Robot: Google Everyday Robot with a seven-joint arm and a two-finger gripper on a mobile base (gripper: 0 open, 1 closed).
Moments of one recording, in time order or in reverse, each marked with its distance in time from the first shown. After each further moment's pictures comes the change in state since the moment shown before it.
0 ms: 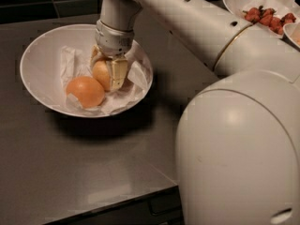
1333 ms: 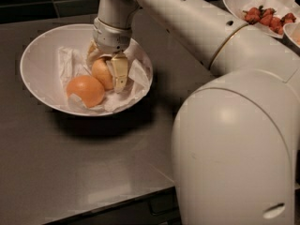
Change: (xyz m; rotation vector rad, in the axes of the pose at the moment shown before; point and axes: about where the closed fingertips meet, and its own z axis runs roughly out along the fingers) arm -0.003 -0.007 -0.003 0.006 0.003 -0.010
